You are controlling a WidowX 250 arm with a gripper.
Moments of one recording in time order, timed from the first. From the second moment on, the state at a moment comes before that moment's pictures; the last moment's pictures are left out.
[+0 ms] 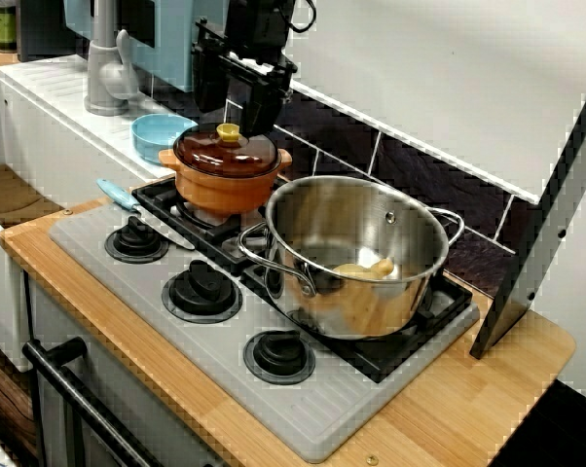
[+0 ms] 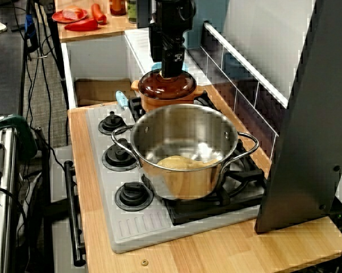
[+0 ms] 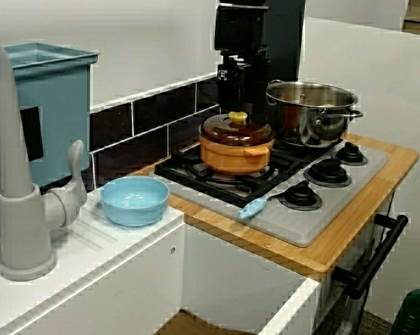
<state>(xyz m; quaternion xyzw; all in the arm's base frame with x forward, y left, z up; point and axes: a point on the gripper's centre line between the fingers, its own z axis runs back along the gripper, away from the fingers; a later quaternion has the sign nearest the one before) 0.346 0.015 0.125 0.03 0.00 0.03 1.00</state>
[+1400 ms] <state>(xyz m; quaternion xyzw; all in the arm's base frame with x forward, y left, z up) 0.352 0.014 0.108 0.04 0.01 0.03 1.00</state>
